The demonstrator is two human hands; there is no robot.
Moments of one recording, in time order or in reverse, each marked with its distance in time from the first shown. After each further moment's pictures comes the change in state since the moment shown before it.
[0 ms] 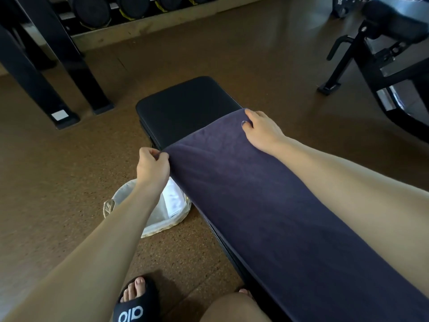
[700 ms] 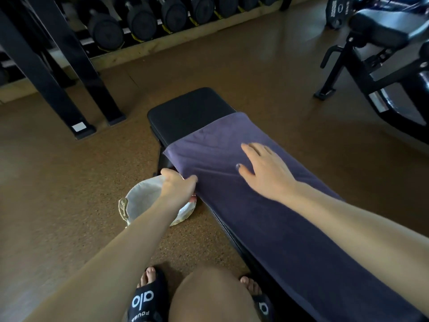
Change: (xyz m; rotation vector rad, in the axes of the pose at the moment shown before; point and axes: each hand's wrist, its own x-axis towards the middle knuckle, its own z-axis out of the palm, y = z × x) left_hand -0.097 0.011 -0.014 0.059 -0.294 -0.145; right_hand -0.156 -0.009 -0.008 -0.098 0.073 -0.227
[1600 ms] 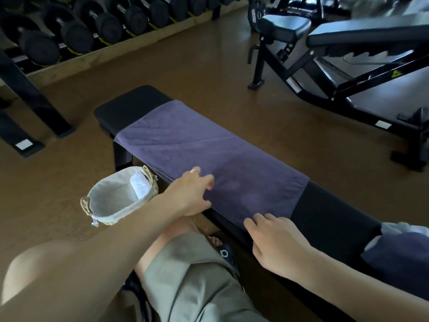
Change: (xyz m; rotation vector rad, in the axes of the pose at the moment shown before) left_hand -0.168 -0.022 0.071 1.178 -0.452 0.922; right_hand -0.331 -0.025 -0.029 -0.274 -0.228 0.052
